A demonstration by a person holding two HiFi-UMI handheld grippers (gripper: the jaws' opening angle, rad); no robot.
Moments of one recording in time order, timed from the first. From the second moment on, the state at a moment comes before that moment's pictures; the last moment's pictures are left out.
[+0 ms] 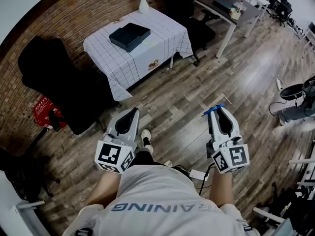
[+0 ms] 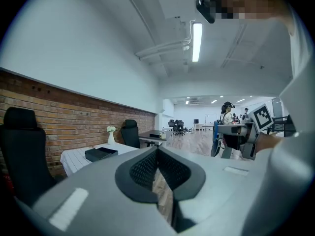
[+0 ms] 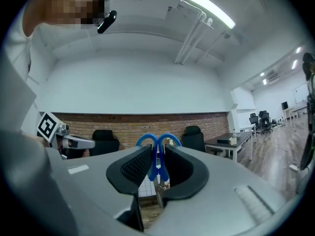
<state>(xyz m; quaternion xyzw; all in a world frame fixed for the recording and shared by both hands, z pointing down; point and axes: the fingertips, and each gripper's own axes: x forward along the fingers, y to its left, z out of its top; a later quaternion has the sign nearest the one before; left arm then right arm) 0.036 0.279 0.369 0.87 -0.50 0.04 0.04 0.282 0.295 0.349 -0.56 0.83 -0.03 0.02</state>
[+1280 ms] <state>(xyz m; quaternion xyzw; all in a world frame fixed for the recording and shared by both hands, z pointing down) -0.066 -0.061 0.399 0.86 -0.50 0.03 0.10 0.189 -0.054 0.364 -0.56 0.82 -0.08 -0.02</state>
